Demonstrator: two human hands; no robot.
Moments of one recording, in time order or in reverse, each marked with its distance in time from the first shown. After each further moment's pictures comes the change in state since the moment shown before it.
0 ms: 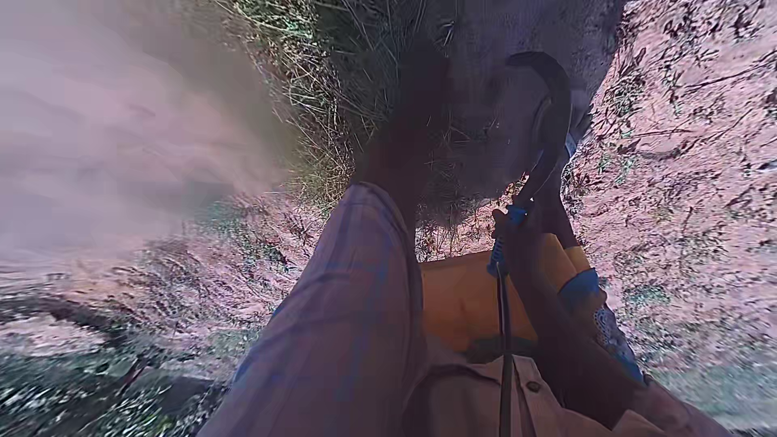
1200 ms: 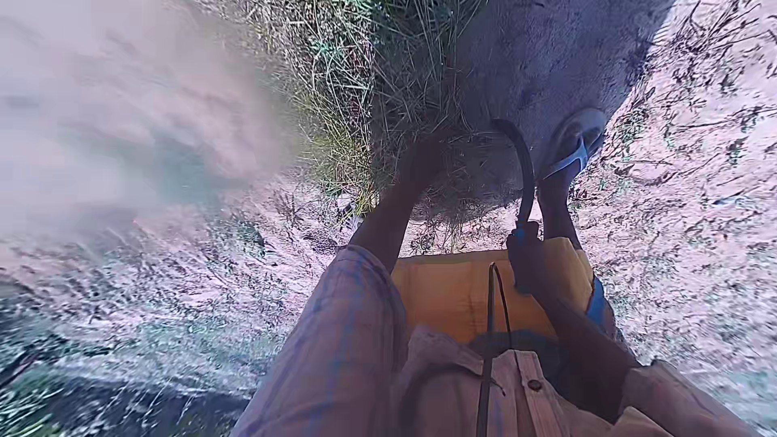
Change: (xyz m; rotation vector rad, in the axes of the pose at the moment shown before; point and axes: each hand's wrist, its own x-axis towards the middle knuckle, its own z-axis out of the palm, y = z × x) left_hand -0.105 -0.064 0.103 -0.374 -0.043 -0.087; right_hand -0.009 0.008 0.000 -0.991 -0.282 0.139
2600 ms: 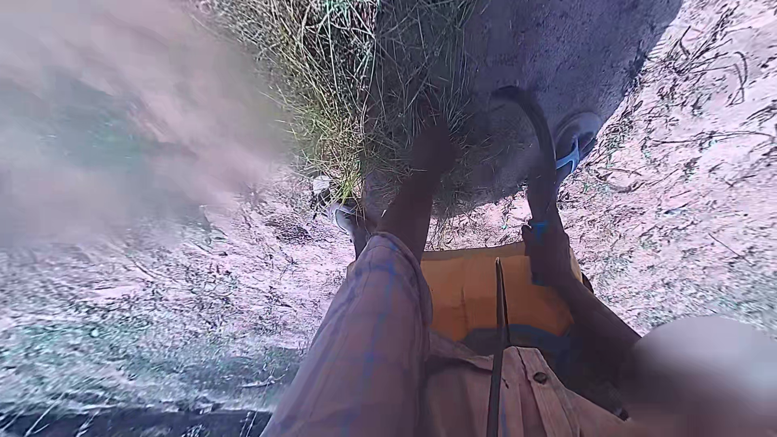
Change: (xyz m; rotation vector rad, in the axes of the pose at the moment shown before) left_hand 0.016 0.023 0.023 -0.148 0.076 -0.089; right_hand -0.008 0.010 -0.034 0.004 0.199 -0.134
